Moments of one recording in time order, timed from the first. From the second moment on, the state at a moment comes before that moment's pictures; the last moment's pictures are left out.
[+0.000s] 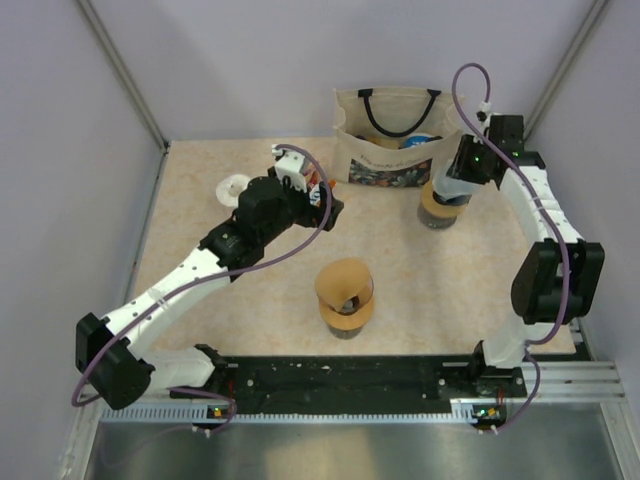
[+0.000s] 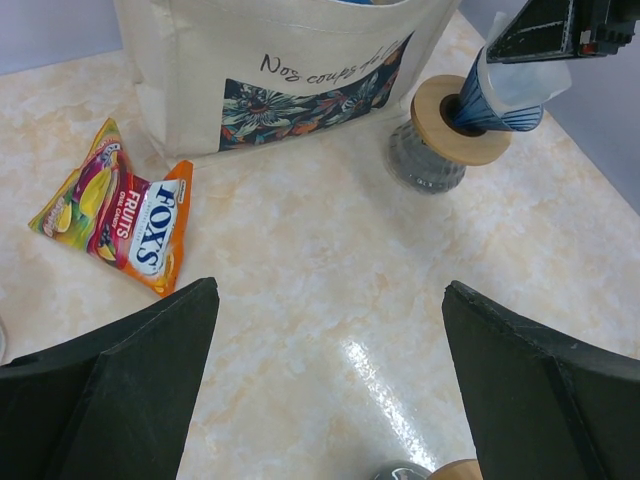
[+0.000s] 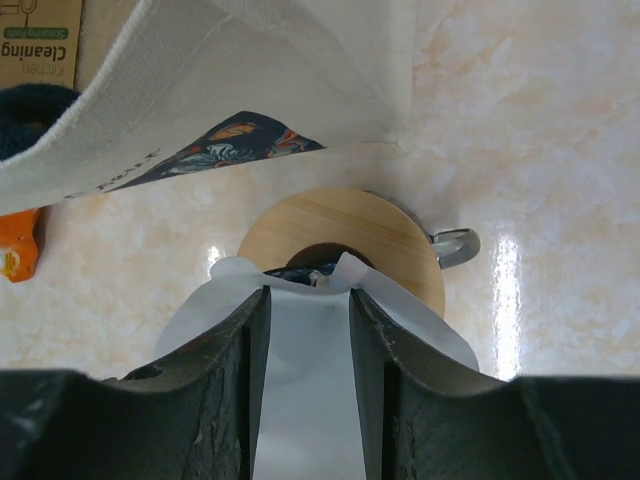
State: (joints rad) left arm -0.69 1.22 1.09 -0.09 -0.05 -0.26; right arm -0.02 1.67 1.49 -0.56 -0.18 0.20
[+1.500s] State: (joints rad) left arm -0.69 1.25 1.09 -0.11 -0.05 -0.26; right arm 0.05 1.68 1.50 -0.57 -0.09 0.18
